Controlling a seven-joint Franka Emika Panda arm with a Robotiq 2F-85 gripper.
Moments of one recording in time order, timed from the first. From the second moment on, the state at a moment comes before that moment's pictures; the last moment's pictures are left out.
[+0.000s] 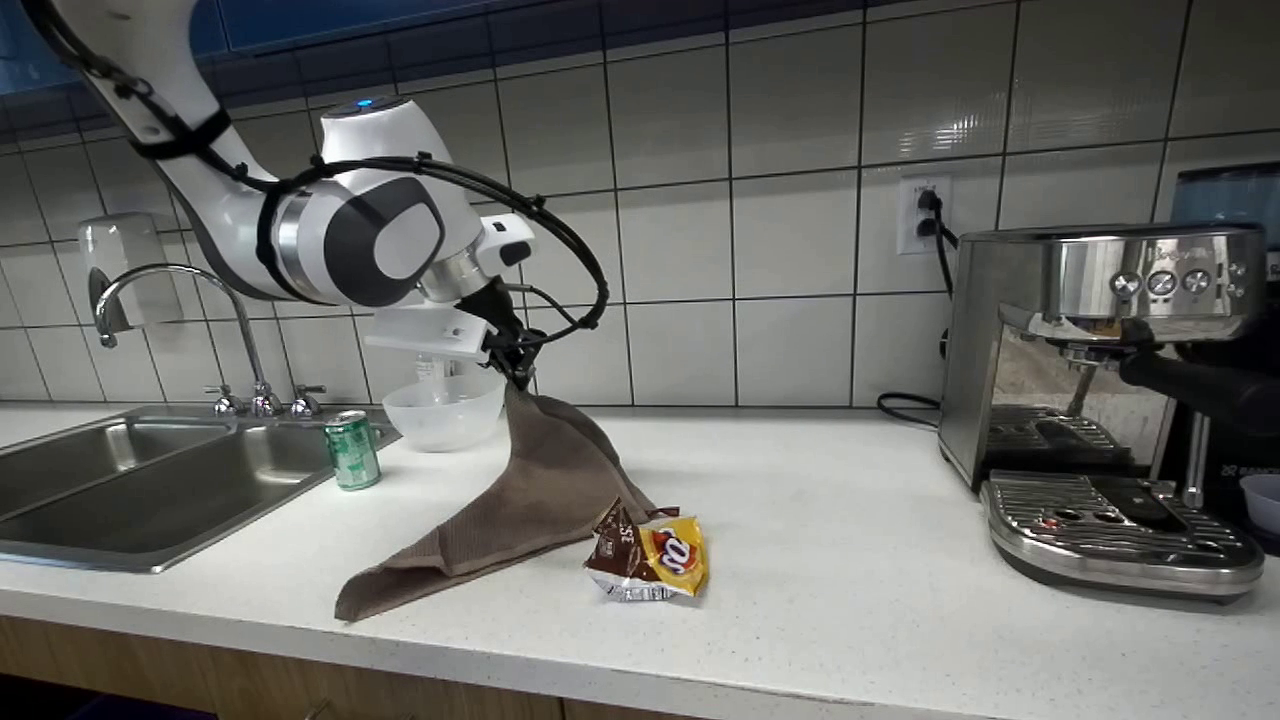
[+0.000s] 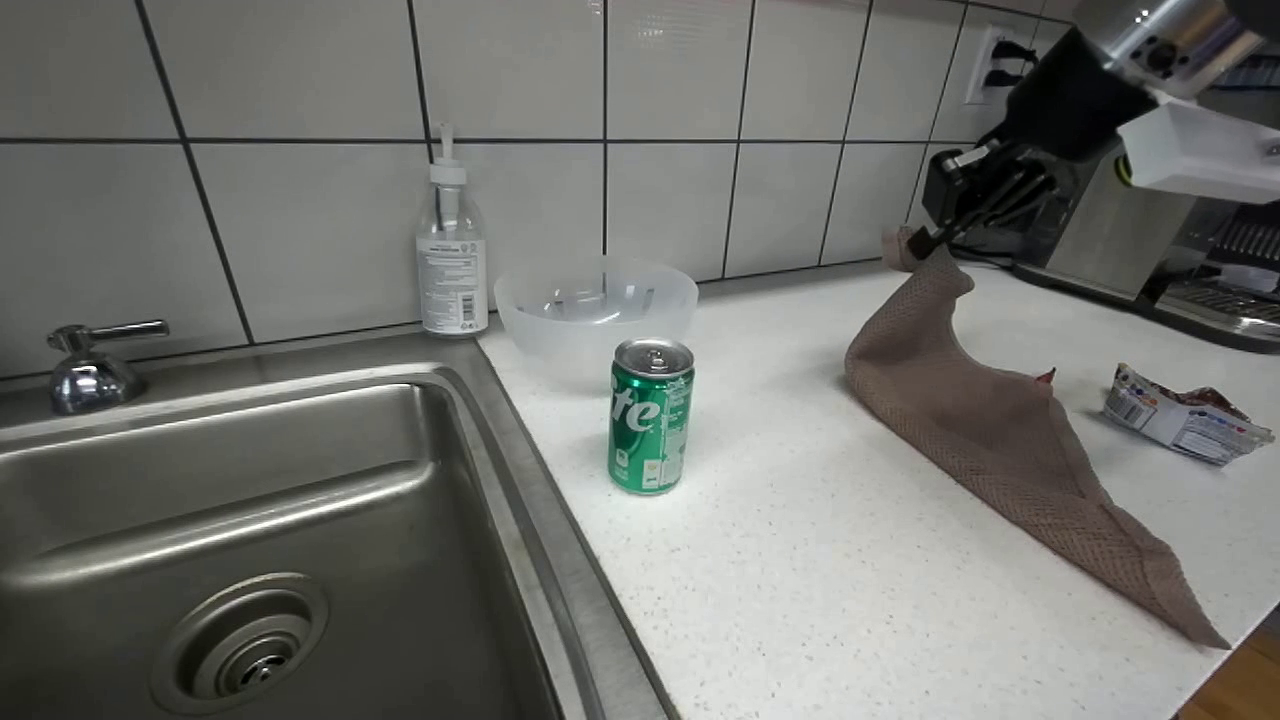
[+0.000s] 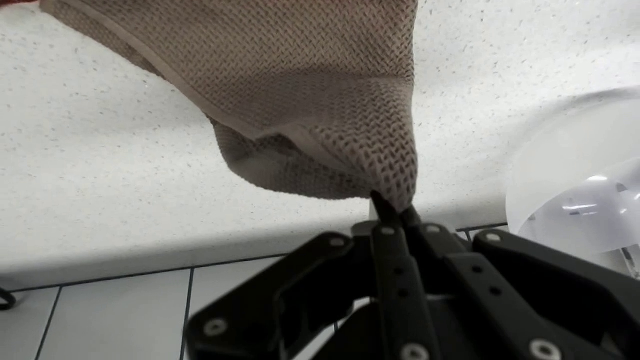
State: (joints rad) arm -0.41 0.03 0.39 -2.53 0.16 3.16 -0.11
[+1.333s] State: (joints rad) arm -0.31 -0.11 0.36 -2.60 0.50 3.16 -0.31
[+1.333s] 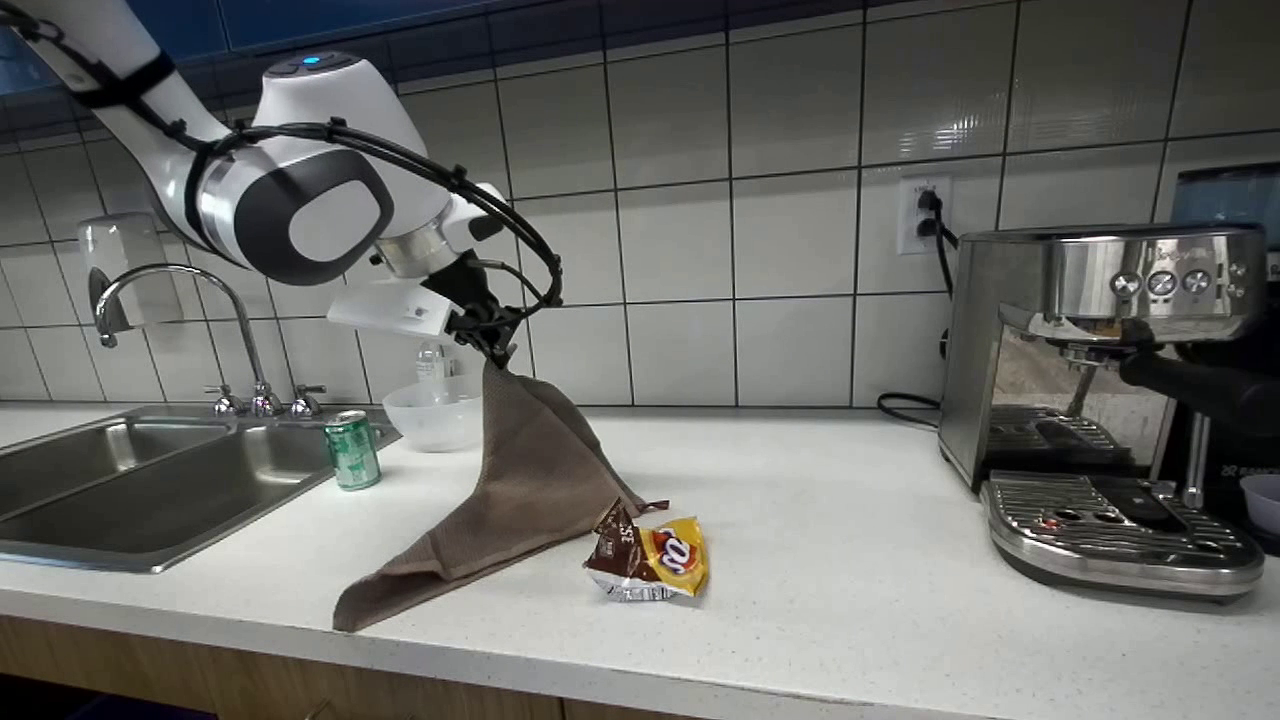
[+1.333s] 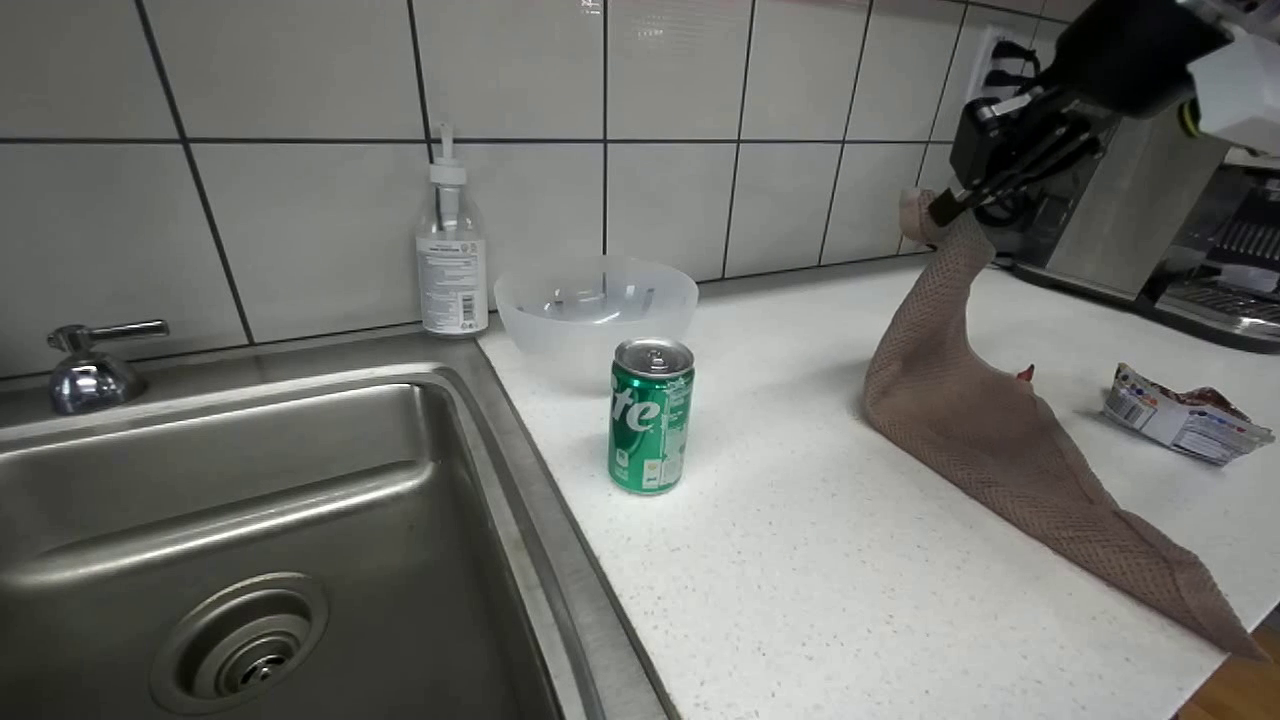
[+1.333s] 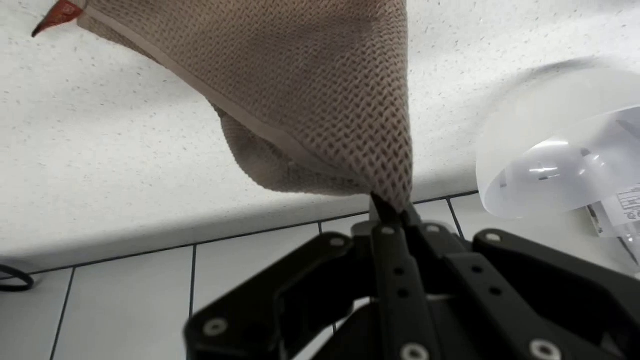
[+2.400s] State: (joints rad) arm -0.07 -0.26 0.11 -2.76 0.57 3.14 -0.50
